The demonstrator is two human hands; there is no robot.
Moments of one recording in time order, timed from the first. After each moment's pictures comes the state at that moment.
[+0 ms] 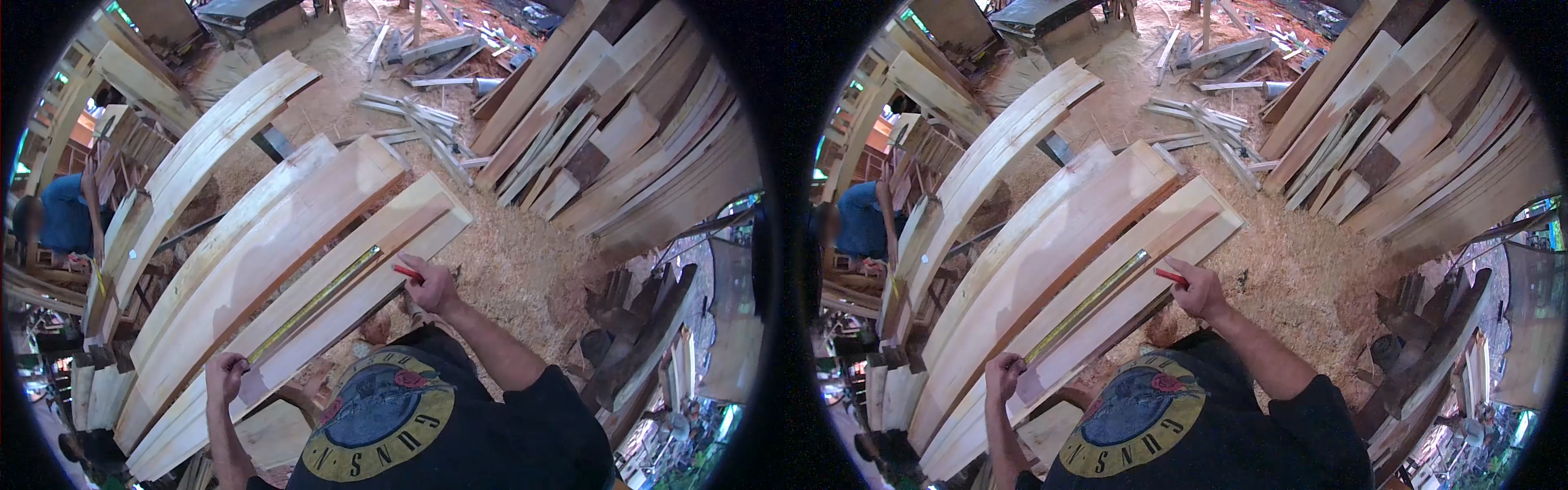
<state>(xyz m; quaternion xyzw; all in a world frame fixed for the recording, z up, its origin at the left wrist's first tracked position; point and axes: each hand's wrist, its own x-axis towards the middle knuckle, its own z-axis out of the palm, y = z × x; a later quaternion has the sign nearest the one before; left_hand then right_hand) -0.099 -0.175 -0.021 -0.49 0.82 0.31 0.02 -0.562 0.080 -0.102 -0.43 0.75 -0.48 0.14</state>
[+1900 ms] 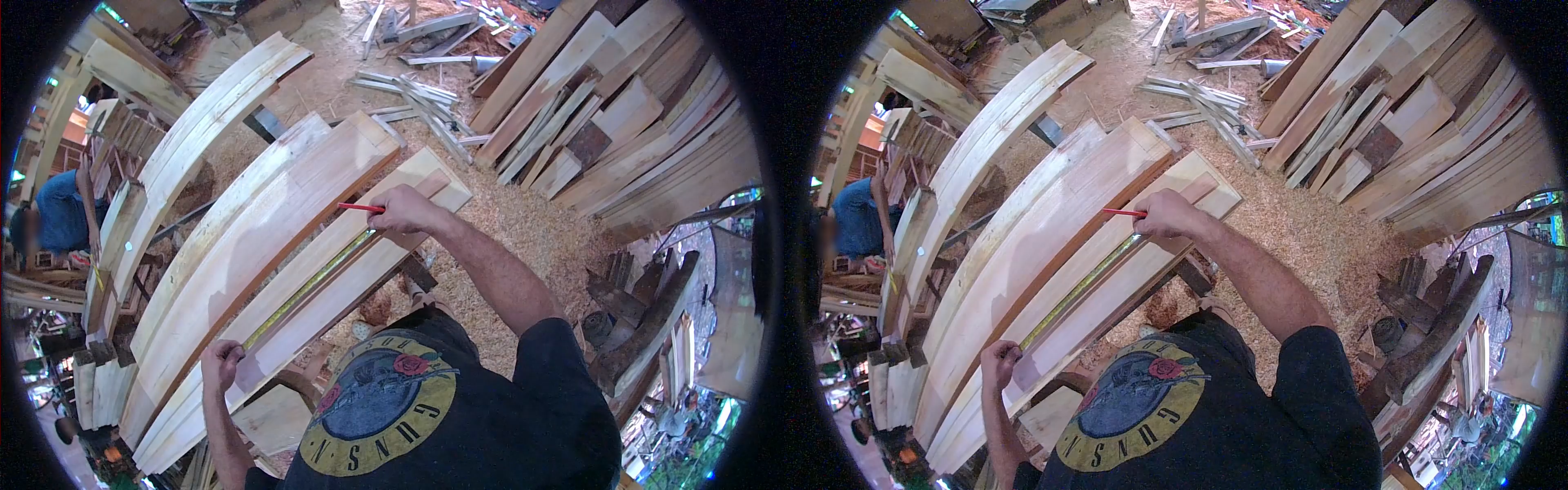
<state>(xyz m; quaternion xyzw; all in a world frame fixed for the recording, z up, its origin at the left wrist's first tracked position) -0.104 -0.175 -0.016 -0.49 0.82 0.30 0.03 -0.640 -0.029 -0.057 -0.50 0.74 -0.23 0.39</state>
